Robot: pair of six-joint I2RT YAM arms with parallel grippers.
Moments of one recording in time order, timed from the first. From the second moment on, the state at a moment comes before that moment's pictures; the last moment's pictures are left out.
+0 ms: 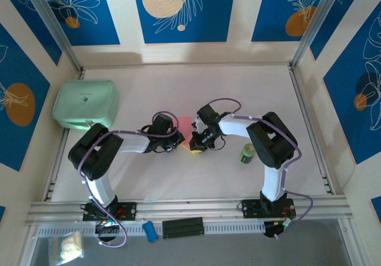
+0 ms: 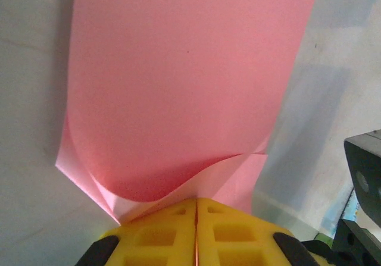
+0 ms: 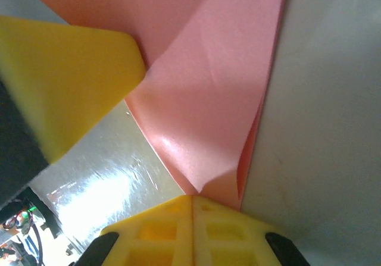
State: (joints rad) left arm -0.63 1.77 0.76 0.16 0.29 -1.18; right arm 0.61 1.89 1.06 -0.48 -0.58 0.53
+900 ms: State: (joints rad) left arm -0.63 1.77 0.77 0.16 0.30 -1.18; right arm 0.62 1.83 1.11 -0.52 -0.56 0.48
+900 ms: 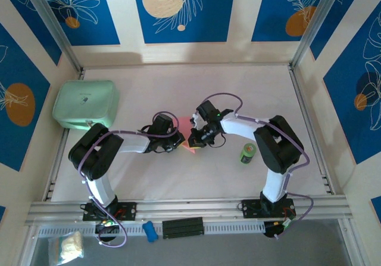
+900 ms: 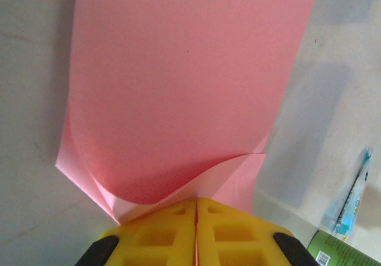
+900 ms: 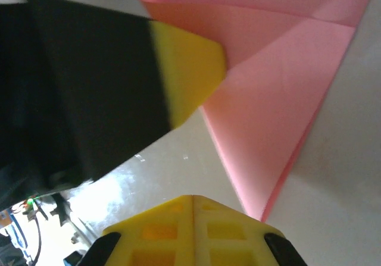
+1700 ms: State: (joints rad) left arm -0.64 1.77 0.82 0.13 0.36 -1.03; right arm 0.63 1.92 1.14 -0.57 -0.53 0.49
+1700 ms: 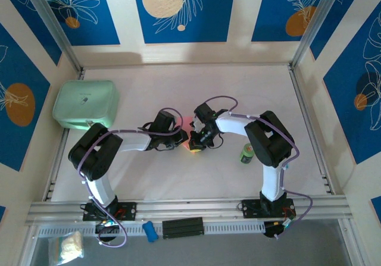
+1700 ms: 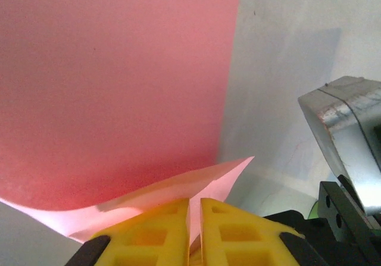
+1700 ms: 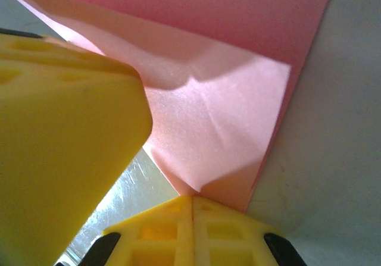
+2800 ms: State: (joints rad) left arm -0.43 1.76 0.83 -0.05 0.37 -0.81; right arm 0.63 1.93 1.15 -0.57 -0.51 0.46
